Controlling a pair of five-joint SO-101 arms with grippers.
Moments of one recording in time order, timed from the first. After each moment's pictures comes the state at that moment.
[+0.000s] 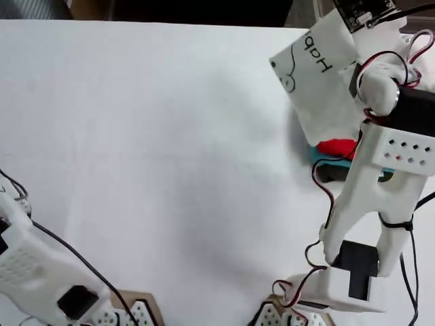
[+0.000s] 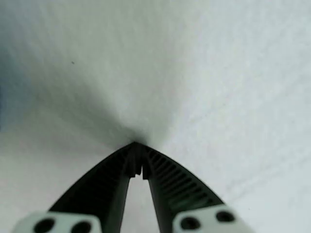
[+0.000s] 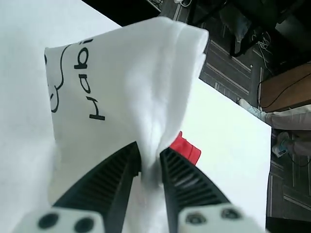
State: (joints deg) left arm -54.2 24.4 13.4 69.9 -1.5; right arm 8.6 -2.2 -38.9 87.0 41.9
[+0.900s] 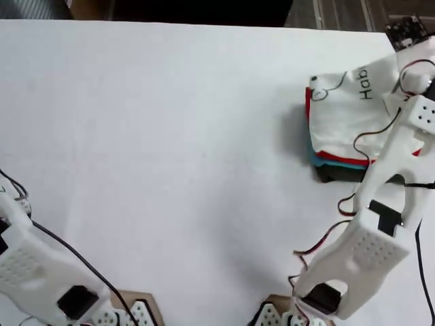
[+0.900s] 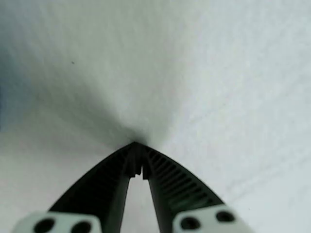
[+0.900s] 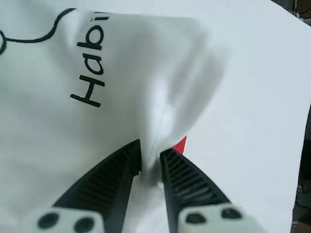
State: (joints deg) left arm -54.2 24.4 13.4 69.9 -1.5; right arm 25.8 25.9 -39.0 74.1 48.2
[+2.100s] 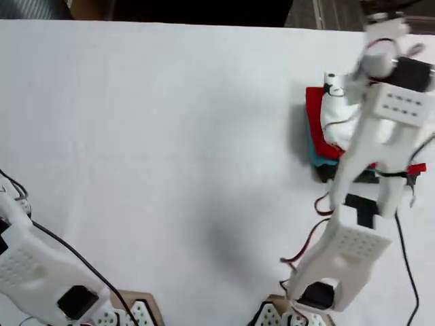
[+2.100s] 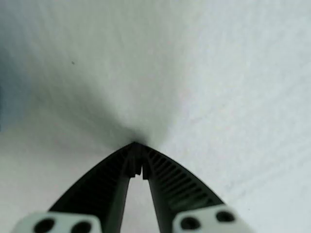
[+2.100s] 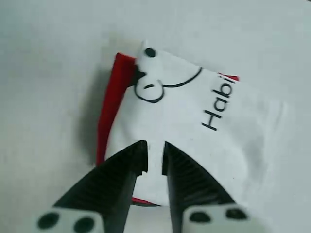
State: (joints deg) left arm -54.2 24.4 13.4 69.9 -1.5; right arm 11.3 24.7 -53.0 95.5 29.7
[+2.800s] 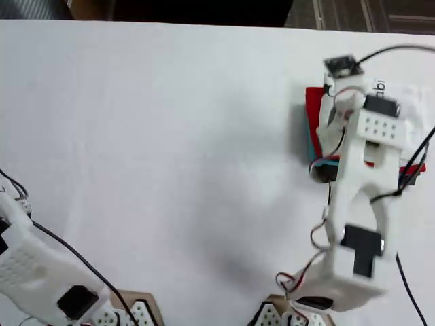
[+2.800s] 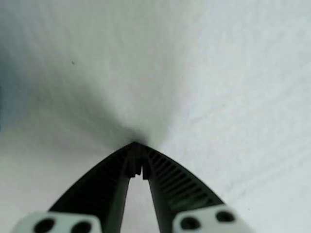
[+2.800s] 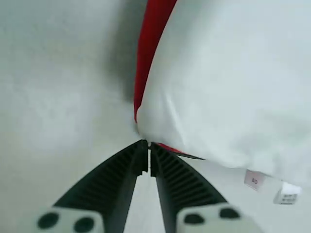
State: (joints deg) left arm -54.2 24.4 13.4 69.9 -1.5; right arm 11.4 2.4 5.5 75.4 29.7
